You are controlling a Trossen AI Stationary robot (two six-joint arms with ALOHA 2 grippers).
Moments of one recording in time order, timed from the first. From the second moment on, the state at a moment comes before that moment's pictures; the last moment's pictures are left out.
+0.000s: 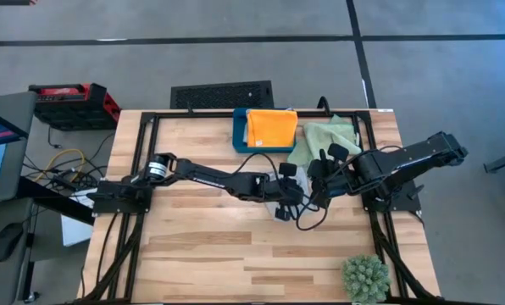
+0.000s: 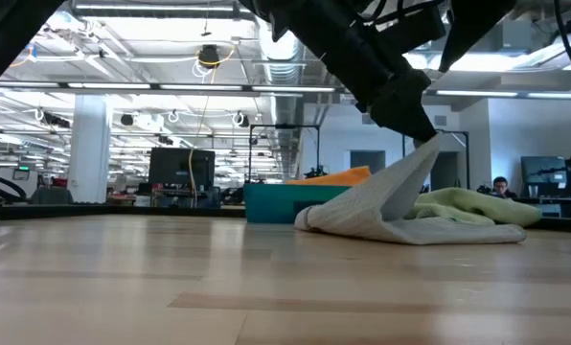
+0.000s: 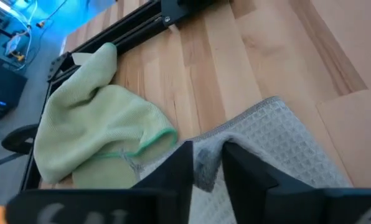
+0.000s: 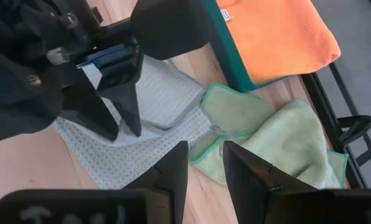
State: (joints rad) left arm -0.10 2.20 1.76 -0.21 -0.33 0.38; right arm 0.31 1.31 1.26 -1.25 0.53 0.52
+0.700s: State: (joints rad) left arm -0.16 2.18 1.76 -0.36 -0.42 0.36; right arm 0.33 1.31 1.26 -1.26 0.51 0.52
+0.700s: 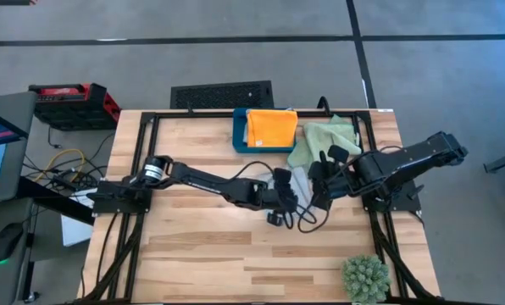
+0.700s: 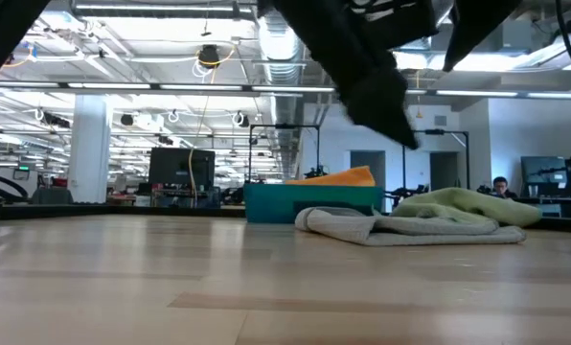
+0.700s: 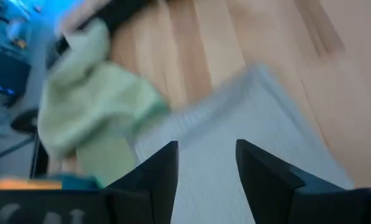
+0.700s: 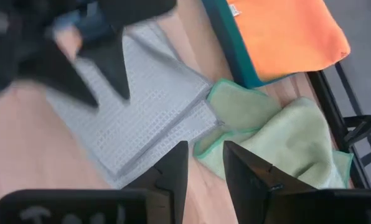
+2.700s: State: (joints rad) left arm -0.10 2.17 1.60 -0.86 -0.27 0.05; right arm 0.33 1.84 1.06 -0.75 0.39 0.41
